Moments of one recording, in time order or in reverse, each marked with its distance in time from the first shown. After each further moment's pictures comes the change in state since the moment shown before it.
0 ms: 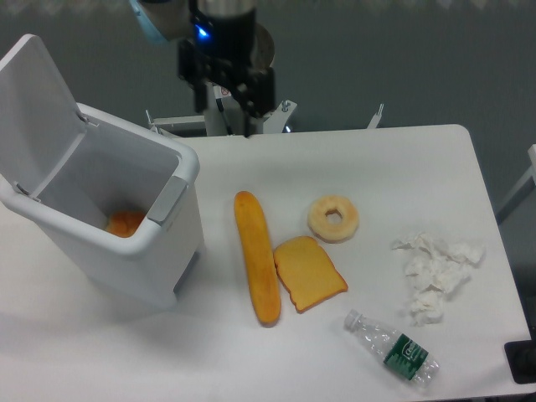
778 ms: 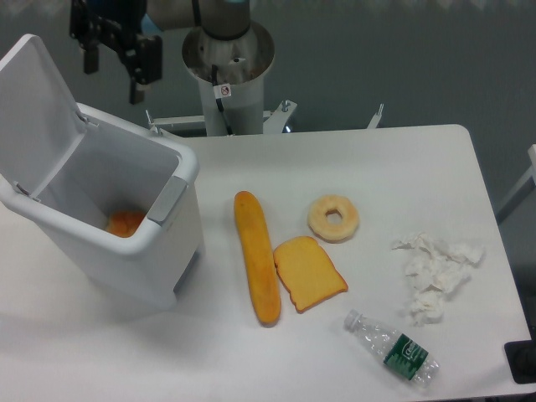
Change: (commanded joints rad) arm -0.168 0.068 -0.068 -0.028 -0.133 -0.094
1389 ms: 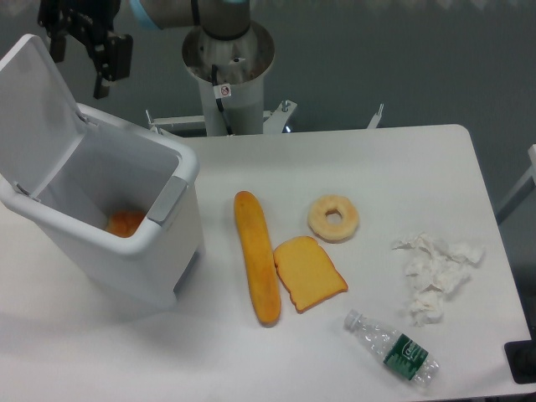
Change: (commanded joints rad) arm -0.003 -0.026 0.014 0.083 -0.106 -0.158
